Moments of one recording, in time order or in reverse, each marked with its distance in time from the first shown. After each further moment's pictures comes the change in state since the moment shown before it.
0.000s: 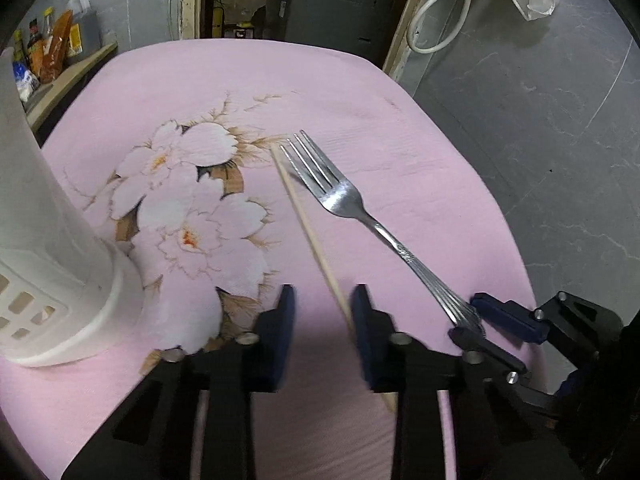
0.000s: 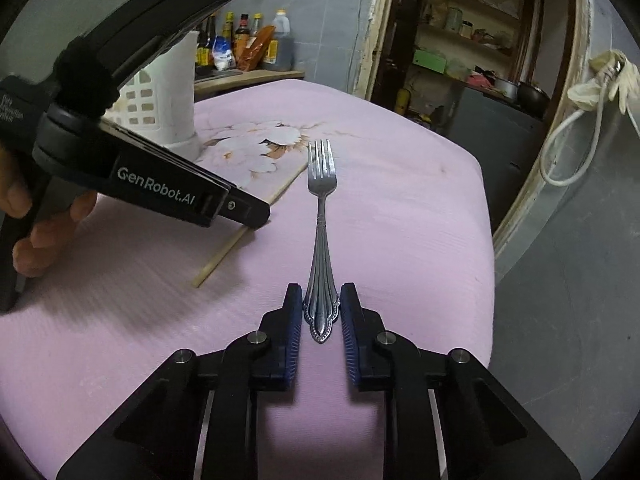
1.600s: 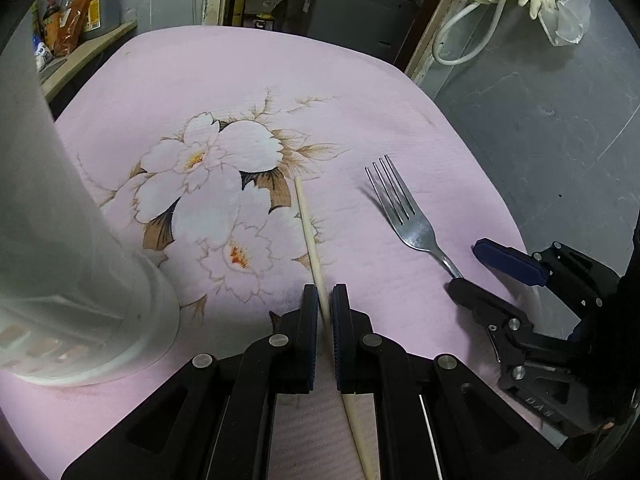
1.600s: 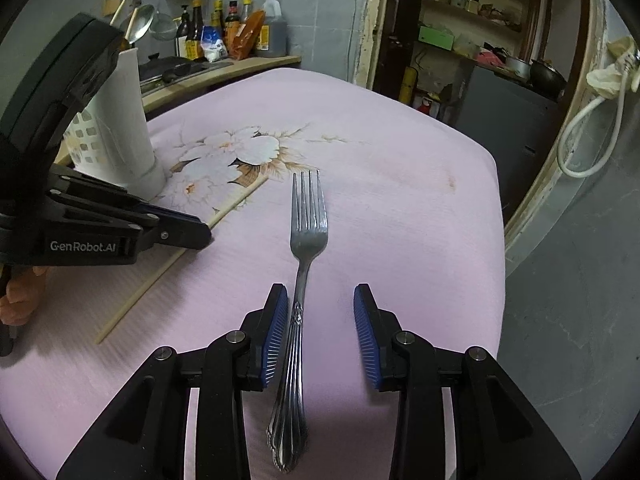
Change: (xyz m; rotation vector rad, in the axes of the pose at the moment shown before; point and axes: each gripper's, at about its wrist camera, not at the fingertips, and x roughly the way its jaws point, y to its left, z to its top) left arm -0.001 0.022 0.009 -0.084 0.003 0.023; right arm 0.044 -0.024 0.051 -0.002 0.100 0.036
